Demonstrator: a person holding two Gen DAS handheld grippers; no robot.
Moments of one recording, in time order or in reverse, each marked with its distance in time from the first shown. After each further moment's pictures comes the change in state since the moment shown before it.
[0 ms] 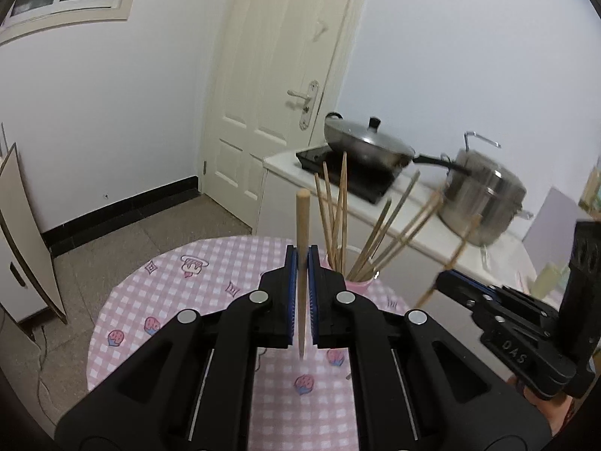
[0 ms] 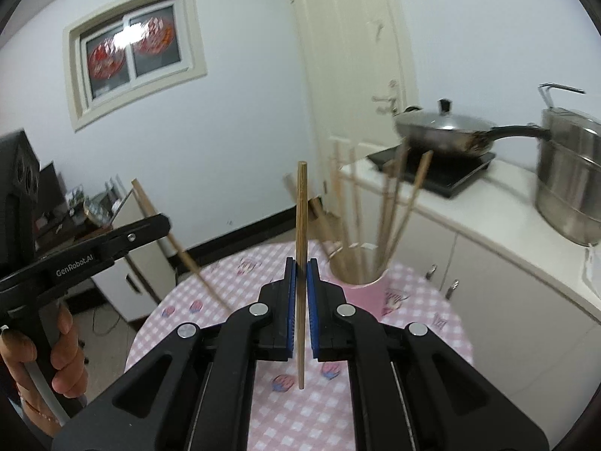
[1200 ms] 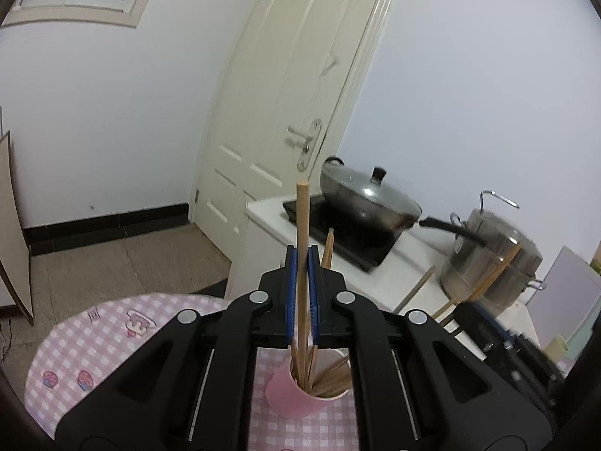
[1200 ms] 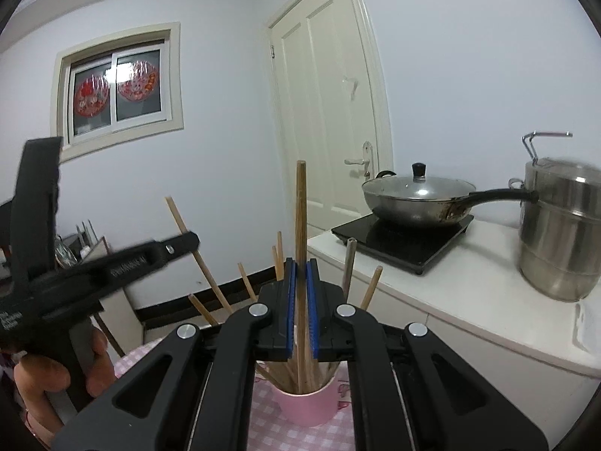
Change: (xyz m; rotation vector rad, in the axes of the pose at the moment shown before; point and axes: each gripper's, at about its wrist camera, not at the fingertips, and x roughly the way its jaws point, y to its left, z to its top) left arm 0.098 -0.028 0.044 -0.100 -0.145 0.000; right arm 0.038 -0.041 0.040 -0.050 -0.232 -0.079
